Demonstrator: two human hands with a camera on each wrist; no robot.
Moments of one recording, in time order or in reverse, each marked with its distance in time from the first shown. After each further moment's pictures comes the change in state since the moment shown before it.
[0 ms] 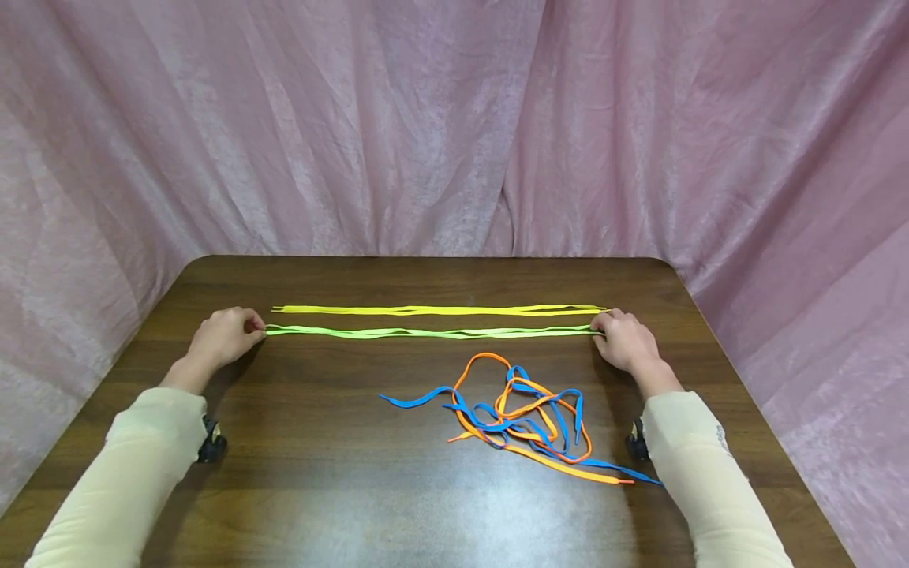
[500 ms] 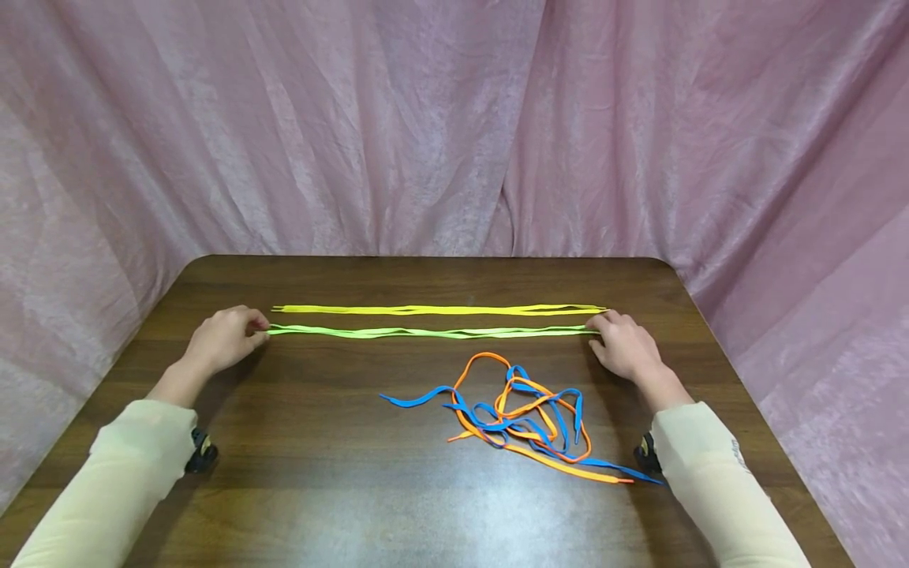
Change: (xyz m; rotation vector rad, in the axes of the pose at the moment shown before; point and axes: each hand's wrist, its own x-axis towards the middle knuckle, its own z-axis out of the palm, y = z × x) left_hand -0.014 0.018 -0.011 0.033 0.008 0.093; right_hand -0.013 -0.011 -0.007 -0.028 0.059 -0.111
